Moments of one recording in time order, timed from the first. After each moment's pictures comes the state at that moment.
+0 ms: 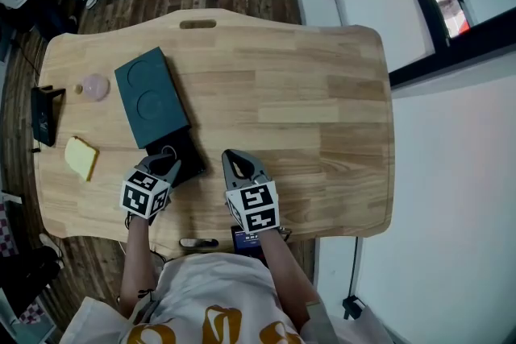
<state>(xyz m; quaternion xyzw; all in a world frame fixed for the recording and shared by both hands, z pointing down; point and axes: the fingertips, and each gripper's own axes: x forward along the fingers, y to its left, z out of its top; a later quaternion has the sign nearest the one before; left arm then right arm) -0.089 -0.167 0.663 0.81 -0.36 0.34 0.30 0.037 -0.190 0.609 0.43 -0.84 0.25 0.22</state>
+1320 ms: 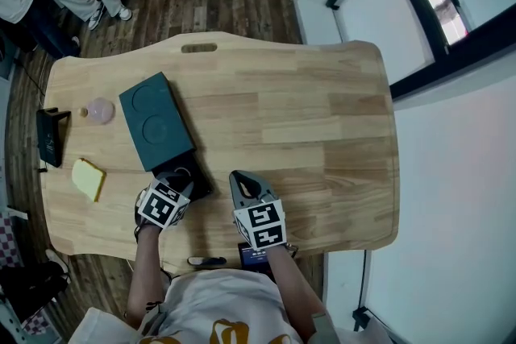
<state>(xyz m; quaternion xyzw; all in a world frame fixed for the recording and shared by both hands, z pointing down) -0.075 -0.166 0.680 0.79 -0.29 0.45 0.28 0.042 -0.190 0.615 0.43 -0.84 0.26 0.22</state>
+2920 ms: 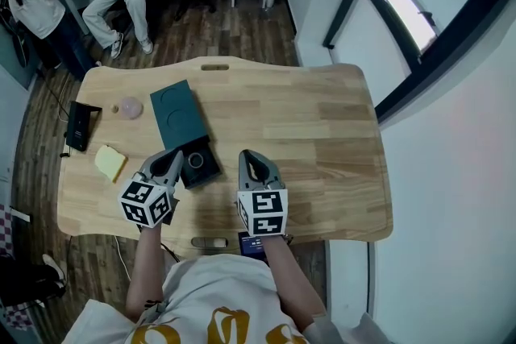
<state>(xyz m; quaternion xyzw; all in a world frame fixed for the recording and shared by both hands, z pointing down) -0.106 -0.143 0.473 0.85 -0.49 0.10 0.15 0.054 -0.145 0.467 0.52 -0.84 0.12 0.12</state>
